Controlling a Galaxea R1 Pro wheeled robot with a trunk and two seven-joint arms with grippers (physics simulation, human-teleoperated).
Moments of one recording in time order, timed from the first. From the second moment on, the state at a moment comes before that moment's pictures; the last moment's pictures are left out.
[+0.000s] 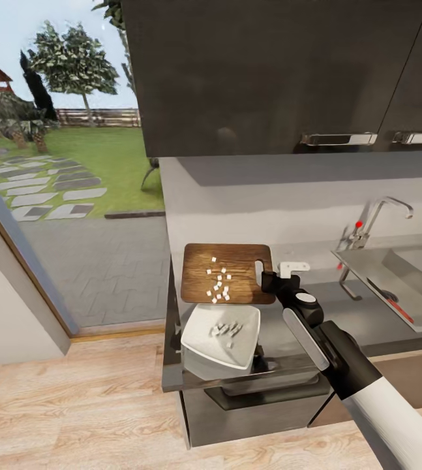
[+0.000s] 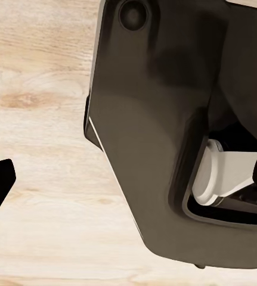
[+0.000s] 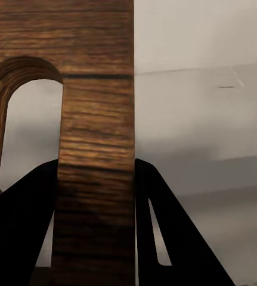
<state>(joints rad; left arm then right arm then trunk) 0.38 -0.02 0.03 -0.69 0.15 0.03 0.01 -0.73 -0.15 0.44 -1.28 -0.50 0.46 -0.43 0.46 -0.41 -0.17</state>
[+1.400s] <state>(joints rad) 0.38 -0.02 0.03 -0.68 0.15 0.03 0.01 -0.73 -0.15 0.45 -1.20 -0.42 0.31 -0.43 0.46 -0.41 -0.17</state>
